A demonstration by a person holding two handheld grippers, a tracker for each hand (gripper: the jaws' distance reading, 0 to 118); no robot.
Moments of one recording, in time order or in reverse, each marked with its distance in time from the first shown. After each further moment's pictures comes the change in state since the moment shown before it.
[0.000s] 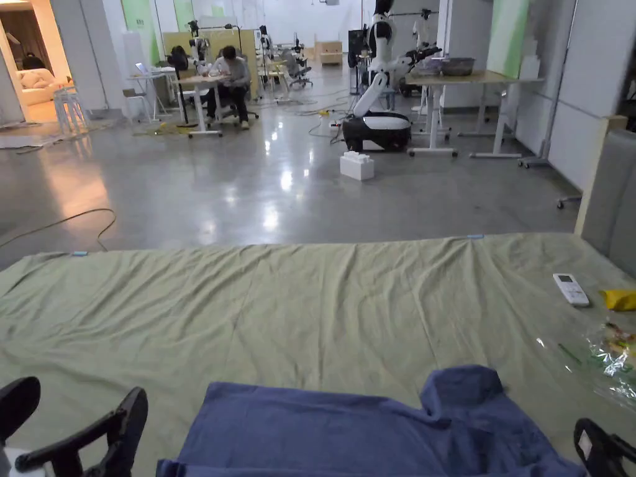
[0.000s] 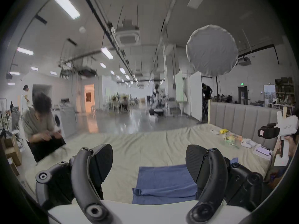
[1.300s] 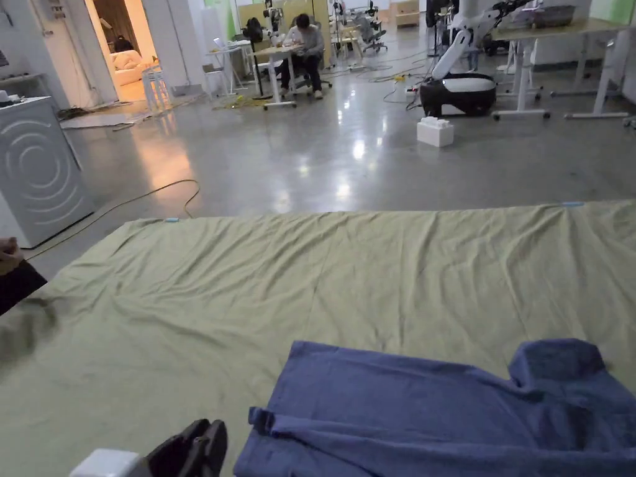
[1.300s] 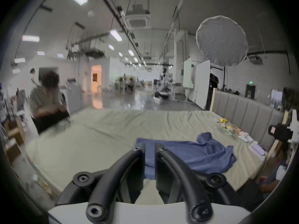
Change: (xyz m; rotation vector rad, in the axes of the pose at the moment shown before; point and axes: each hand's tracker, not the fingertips) left arm 0.004 -0.061 0.002 -0.270 0.012 0.162; right arm -0.035 -0.027 0.057 -0.057 0.085 -0.032
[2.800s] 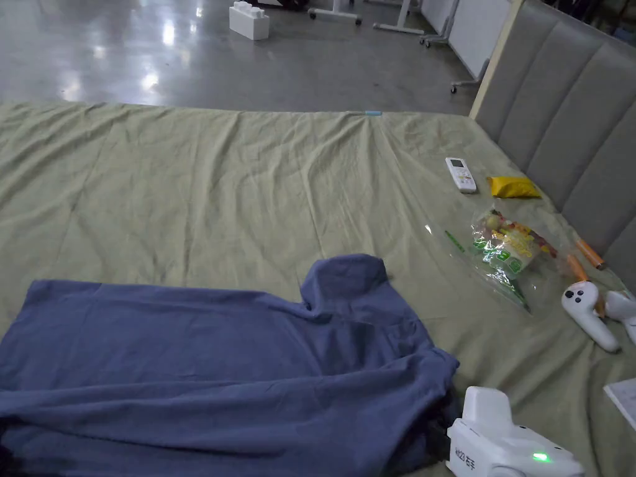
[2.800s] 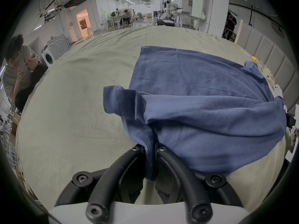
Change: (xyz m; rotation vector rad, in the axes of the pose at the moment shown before) left arm -0.035 -0.120 -0.276 -0.666 0.085 -0.138; right arm 0.119 -0.144 -0.248 -0.613 -0.370 0.004
